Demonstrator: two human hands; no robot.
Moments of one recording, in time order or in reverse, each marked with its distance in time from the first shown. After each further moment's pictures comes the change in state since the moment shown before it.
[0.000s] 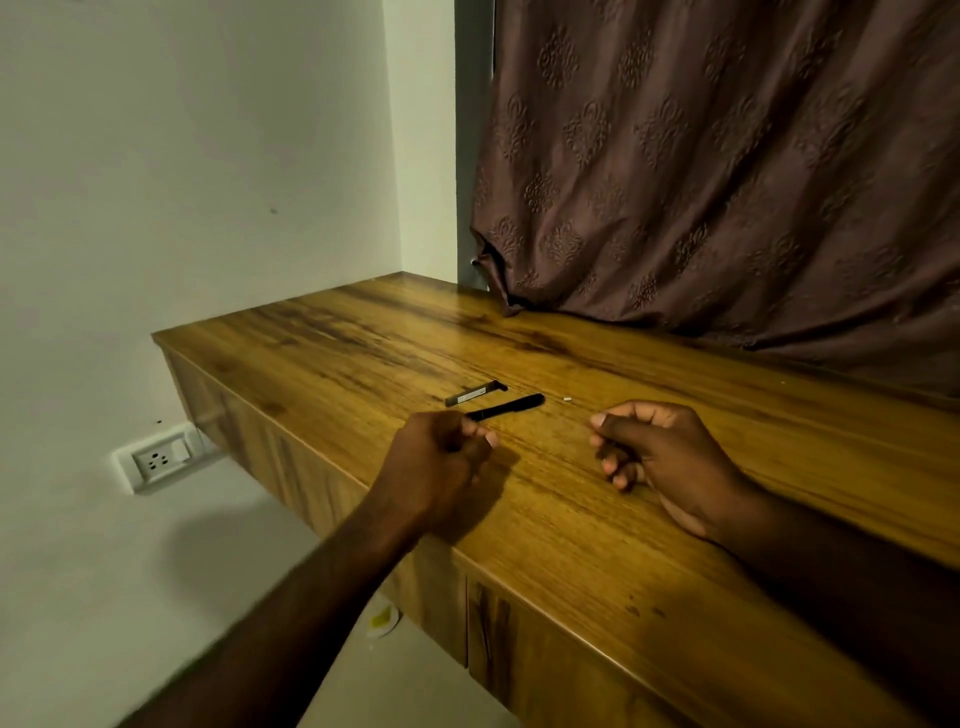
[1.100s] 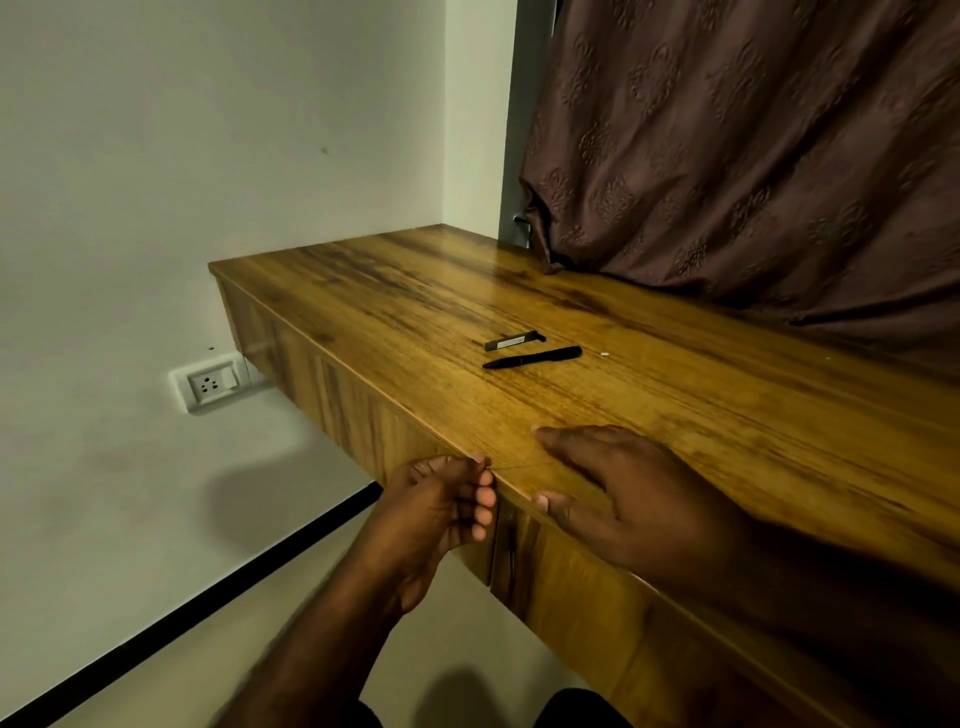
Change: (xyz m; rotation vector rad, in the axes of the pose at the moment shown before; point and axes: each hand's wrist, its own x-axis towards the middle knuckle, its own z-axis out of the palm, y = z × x) left_hand -0.092 -0.018 -0.010 -0.685 -0.037 -0.430; right_hand -0.088 -0.004 0.053 -1.130 -0.384 -0.442
